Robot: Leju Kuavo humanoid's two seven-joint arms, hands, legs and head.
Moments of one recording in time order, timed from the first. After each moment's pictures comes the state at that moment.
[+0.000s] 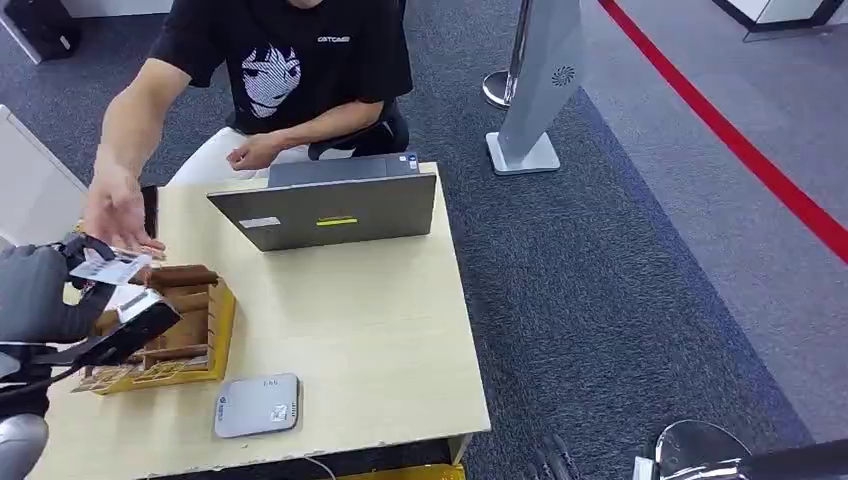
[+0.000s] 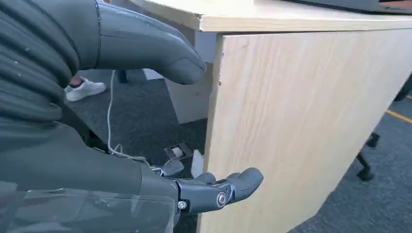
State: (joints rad) left arm -0.21 0.50 -0.31 -1.75 -0.88 0.08 0.11; right arm 0.37 0.00 0.05 -1.15 -0.91 0.29 -0.19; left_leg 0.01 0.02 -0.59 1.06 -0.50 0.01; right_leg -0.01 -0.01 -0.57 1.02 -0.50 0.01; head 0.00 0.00
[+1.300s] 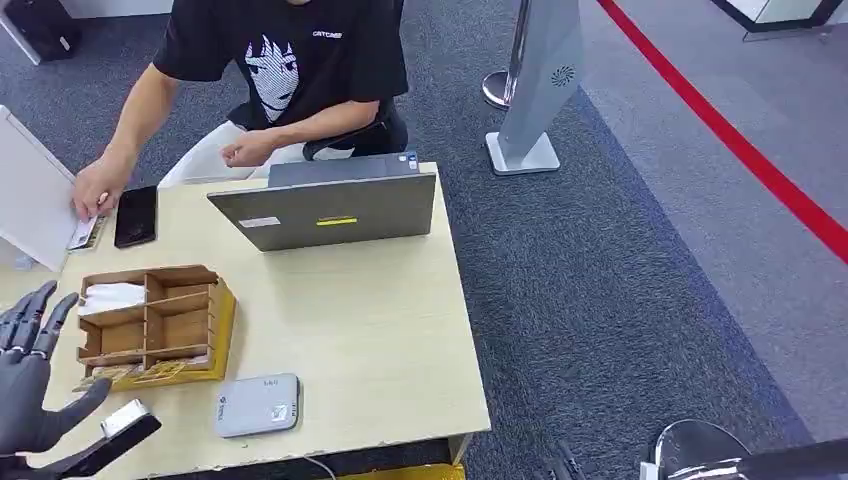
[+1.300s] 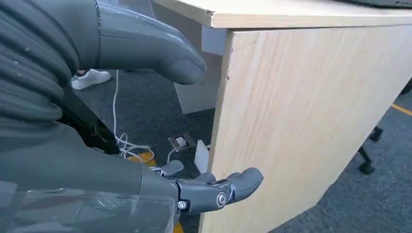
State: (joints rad) left arm 0.23 0.55 -0.15 -1.82 -1.03 0.22 -0.02; right arm 0.41 -0.05 0.07 -1.21 -0.88 0.26 -0.20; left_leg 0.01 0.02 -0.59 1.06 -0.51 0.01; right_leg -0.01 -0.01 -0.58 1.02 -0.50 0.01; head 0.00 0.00
